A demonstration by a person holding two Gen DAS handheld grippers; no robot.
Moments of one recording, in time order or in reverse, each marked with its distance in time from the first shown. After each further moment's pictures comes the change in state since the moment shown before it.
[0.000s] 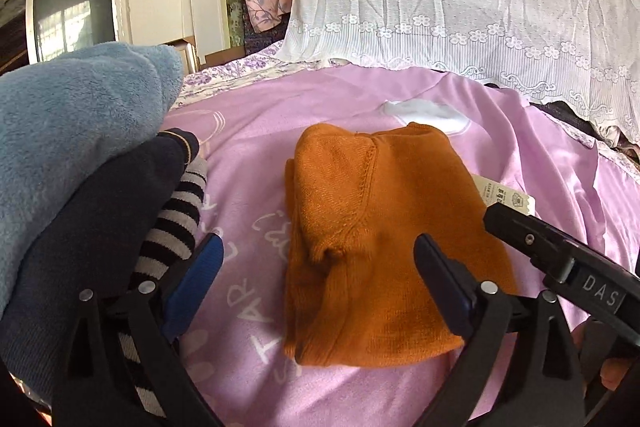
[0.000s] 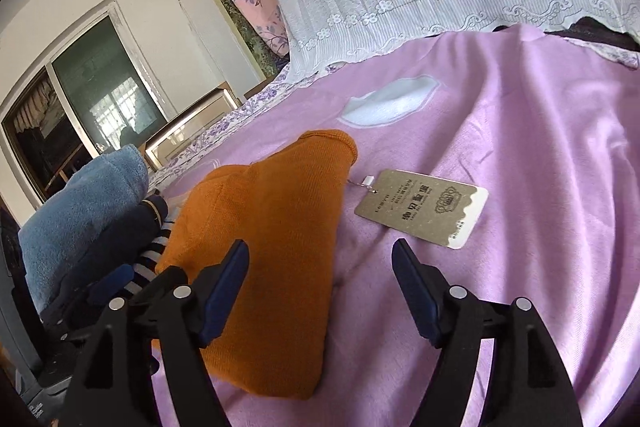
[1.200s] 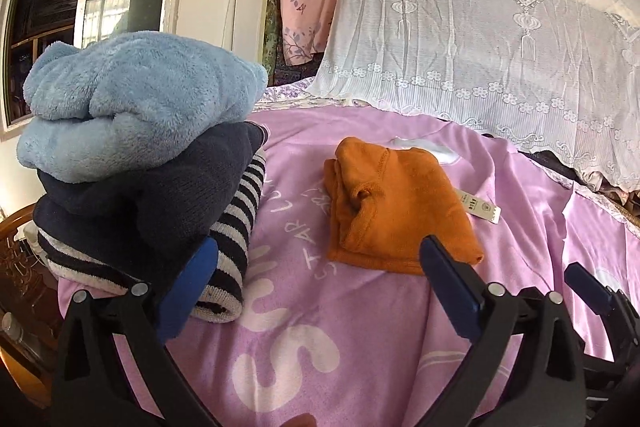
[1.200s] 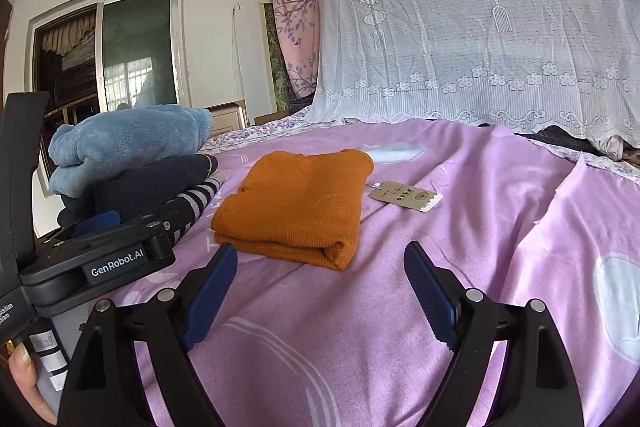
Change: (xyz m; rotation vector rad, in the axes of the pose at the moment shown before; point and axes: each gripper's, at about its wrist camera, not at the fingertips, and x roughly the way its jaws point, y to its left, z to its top) left arm -0.079 0.044 -0.063 -0.156 -0.159 -0.006; right arm -0.124 0.069 -0.096 -0.292 -0.217 -0.127
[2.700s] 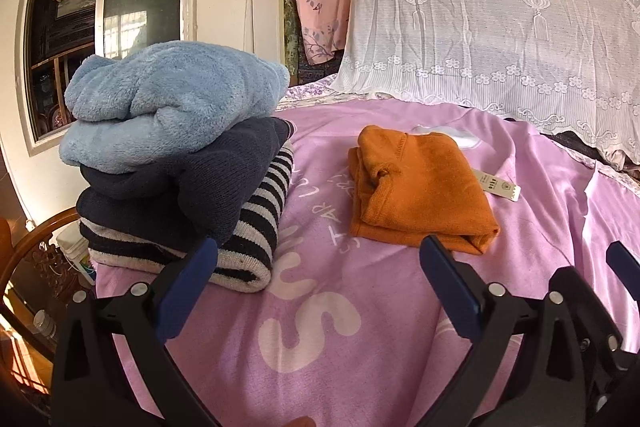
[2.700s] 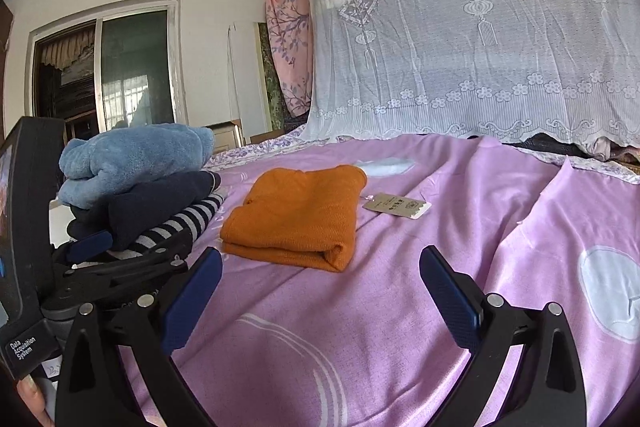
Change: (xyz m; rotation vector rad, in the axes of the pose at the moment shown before) left arm -0.021 -0.008 -0.015 0.043 0.005 0.129; right arm -0.021 0.005 -0.007 0.016 -0.048 -0.021
